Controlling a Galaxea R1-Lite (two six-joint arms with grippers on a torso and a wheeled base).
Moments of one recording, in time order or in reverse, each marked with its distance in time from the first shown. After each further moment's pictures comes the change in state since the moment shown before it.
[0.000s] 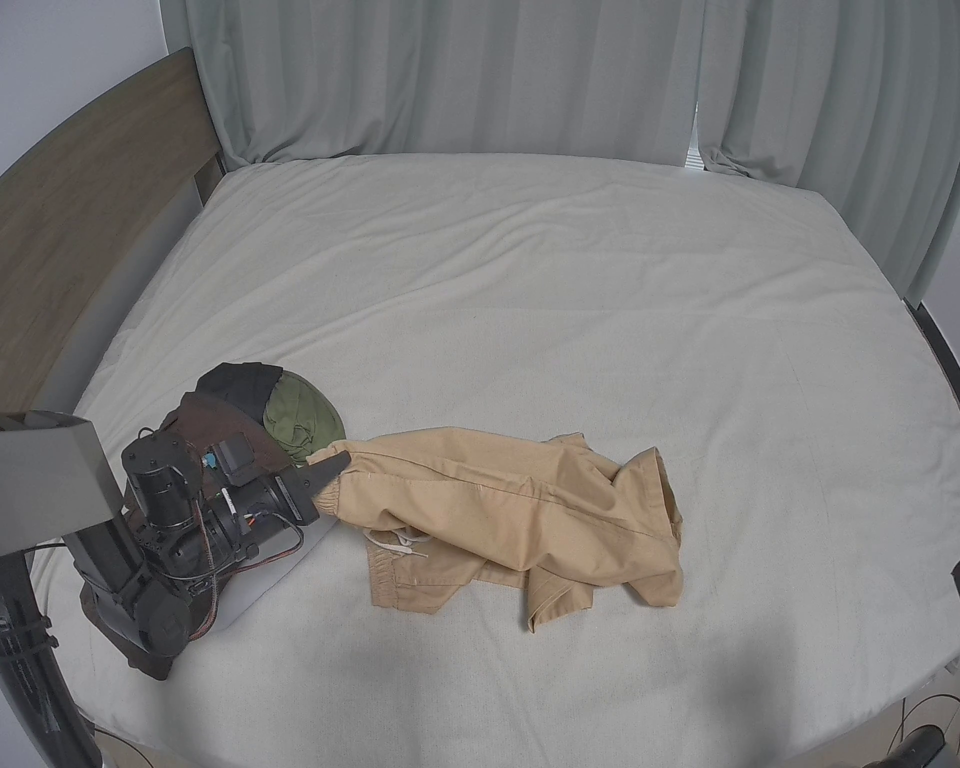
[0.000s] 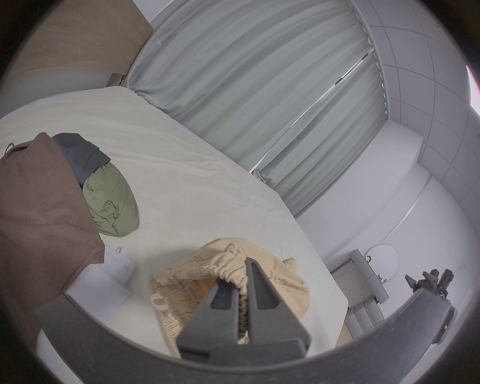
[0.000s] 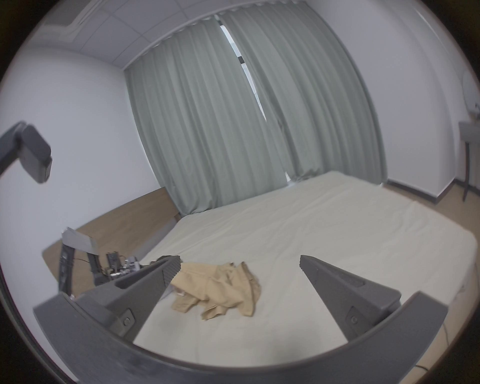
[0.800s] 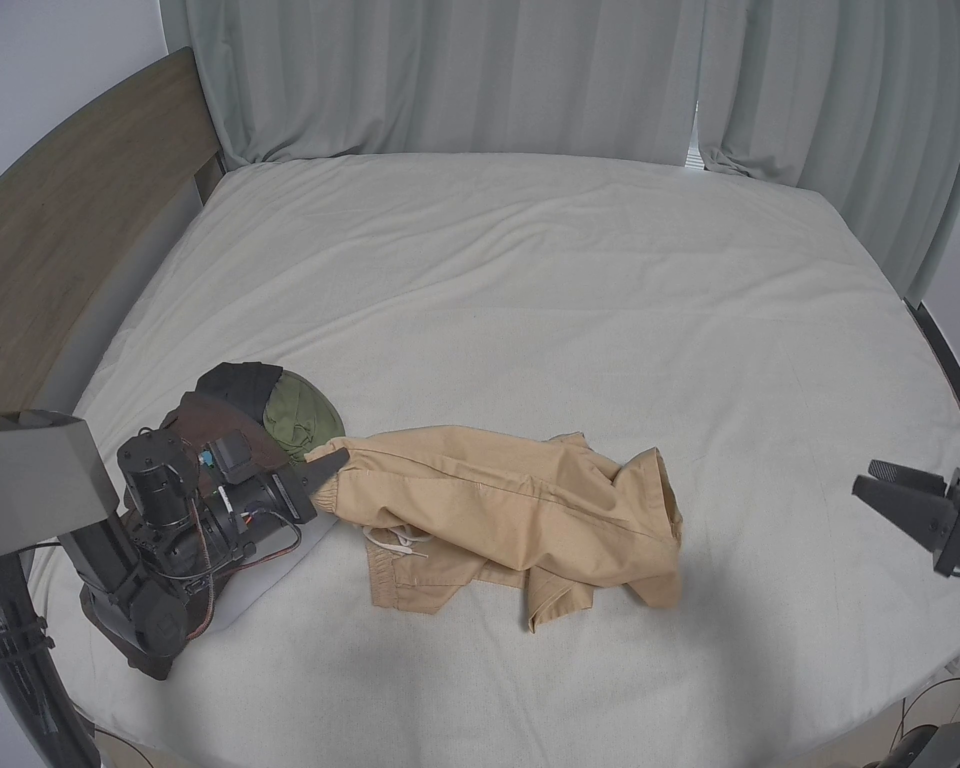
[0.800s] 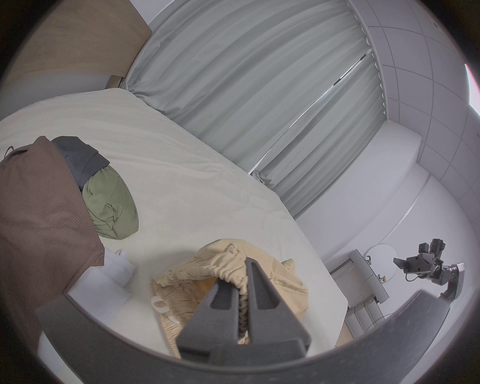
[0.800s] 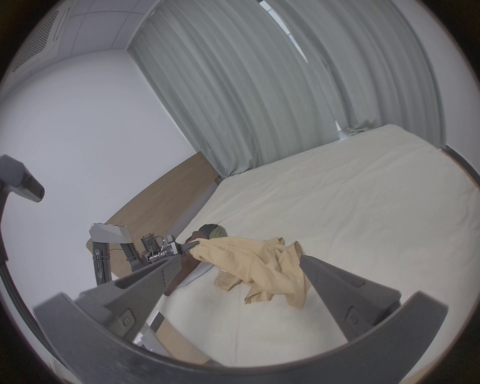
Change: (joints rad) left arm 0.001 -0.017 0.006 0.000 -0.003 0.002; right arm 0.154 0.620 -0.198 -0.215 0.237 -0.006
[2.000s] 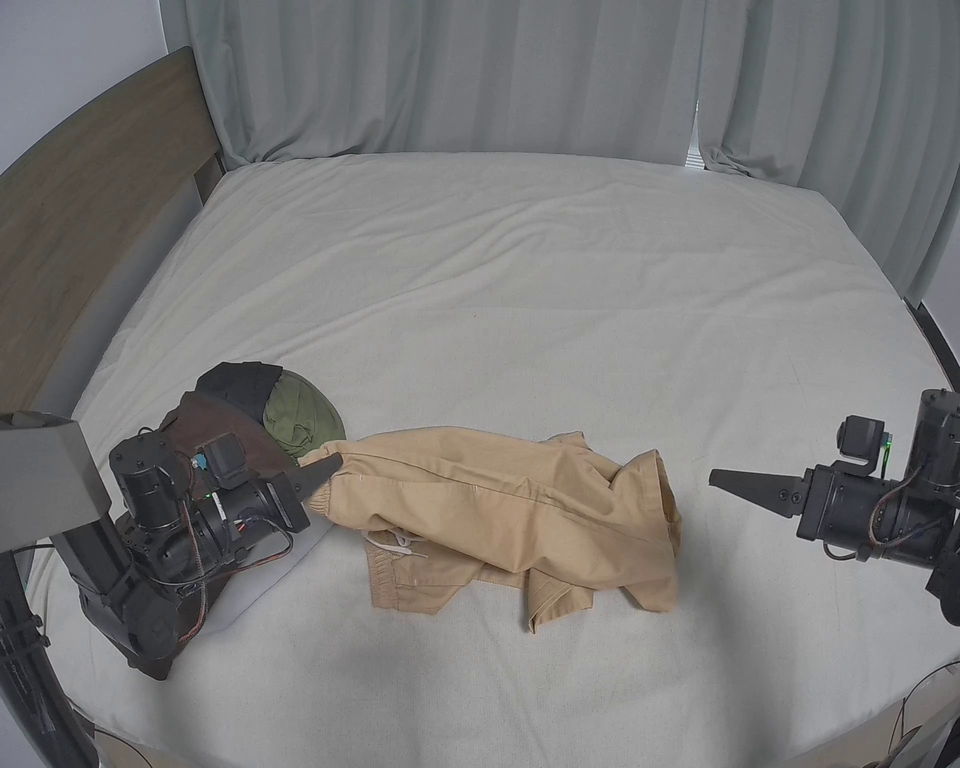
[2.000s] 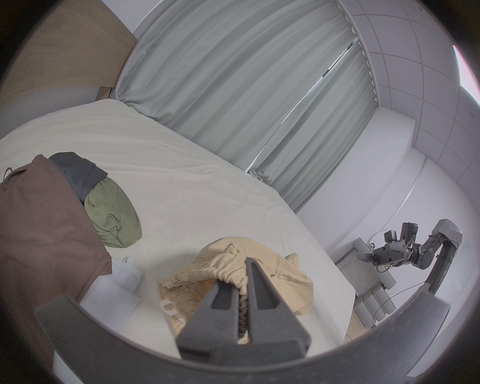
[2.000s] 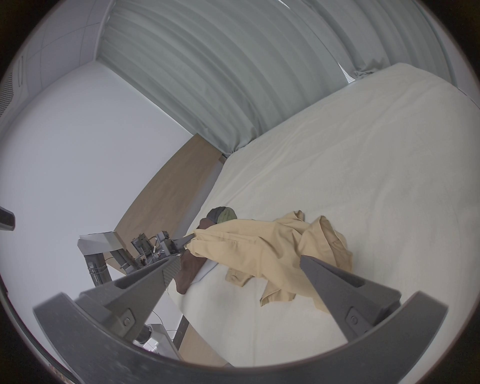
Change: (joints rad) left arm 0.019 -0.016 0.028 0.000 -0.025 0.094; right arm 0.000 0.590 0.060 -0.535 0.157 0.152
